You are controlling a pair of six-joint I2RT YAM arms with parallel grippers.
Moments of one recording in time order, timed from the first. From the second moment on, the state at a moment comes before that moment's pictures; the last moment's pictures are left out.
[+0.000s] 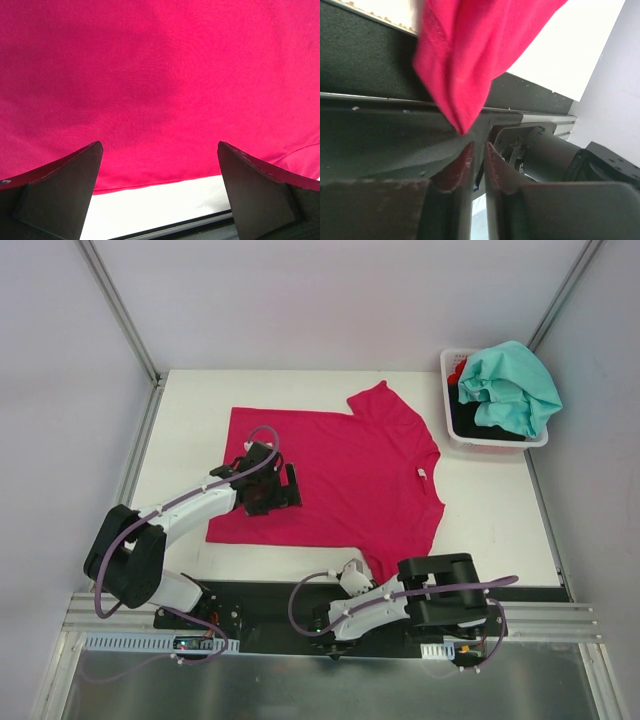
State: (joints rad) left arm -0.54 1.42 0.84 -0.46 0.04 -0.72; right arm 1.76 1.94 1.03 -1.40 0.50 1.32
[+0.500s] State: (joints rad) left arm -0.54 1.42 0.85 -0.46 0.04 -0.72; right arm 1.76 1.83 1.16 -1.43 0.51 1.34
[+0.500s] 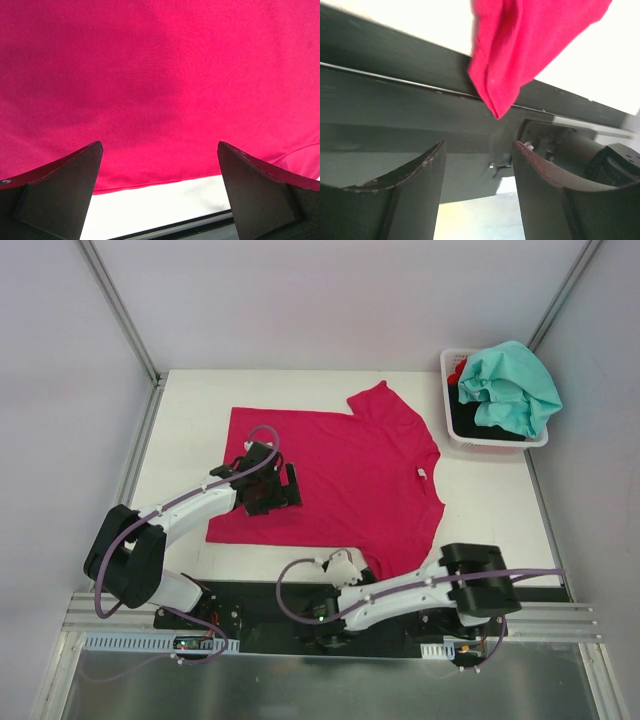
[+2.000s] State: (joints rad) left arm -0.54 1.41 0.85 -0.46 0.02 -0.72; right arm 1.39 1.83 1.10 -1.12 0.64 0.99
